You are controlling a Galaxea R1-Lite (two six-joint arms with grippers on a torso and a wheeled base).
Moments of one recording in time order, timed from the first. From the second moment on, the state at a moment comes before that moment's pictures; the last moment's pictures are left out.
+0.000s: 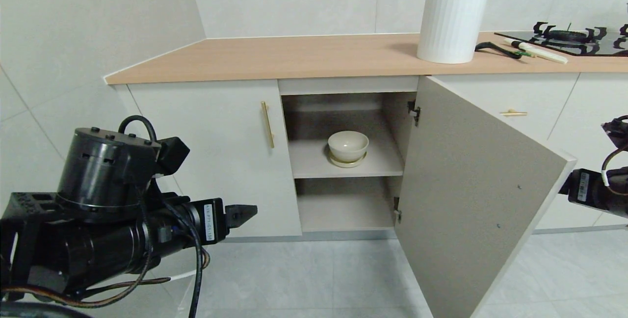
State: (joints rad) left arm -0.52 1.43 -0.76 -0.04 0.23 -0.46; right arm 0.02 1.47 -0.86 0.07 -0.22 0.32
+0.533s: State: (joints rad) left arm -0.52 1.42 -0.77 -0.04 0.23 -0.46; right arm 0.25 1.50 -0.86 0.03 -0.18 0.41
